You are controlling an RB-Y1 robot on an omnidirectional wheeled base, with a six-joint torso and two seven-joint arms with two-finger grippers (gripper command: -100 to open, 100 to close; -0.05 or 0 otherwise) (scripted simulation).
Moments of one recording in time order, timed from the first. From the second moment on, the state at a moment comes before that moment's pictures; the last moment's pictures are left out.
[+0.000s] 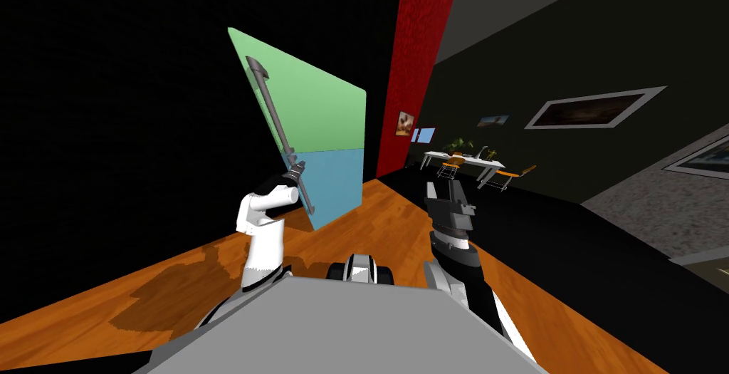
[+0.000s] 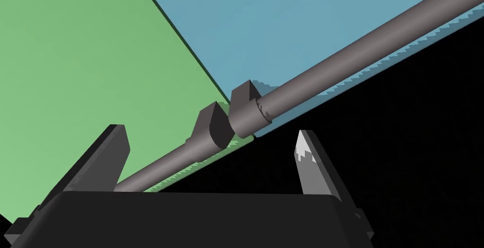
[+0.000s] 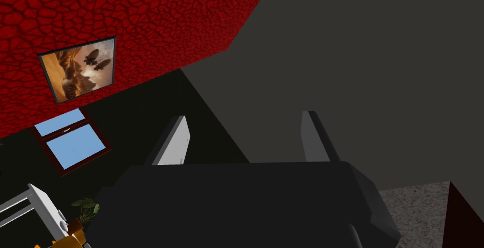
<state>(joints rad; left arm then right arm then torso) -0.25 0.13 0.48 -2.13 -0.04 0.81 -0.64 0.55 0.00 0.03 -2.40 0.12 -0.60 -0.17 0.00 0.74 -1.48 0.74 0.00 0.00</state>
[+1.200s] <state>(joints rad) -0.26 0.19 0.48 -2.13 -0.06 0.83 -0.69 0.55 0.00 0.03 -2.40 0.12 -0.60 -0.17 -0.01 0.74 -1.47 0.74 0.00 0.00</state>
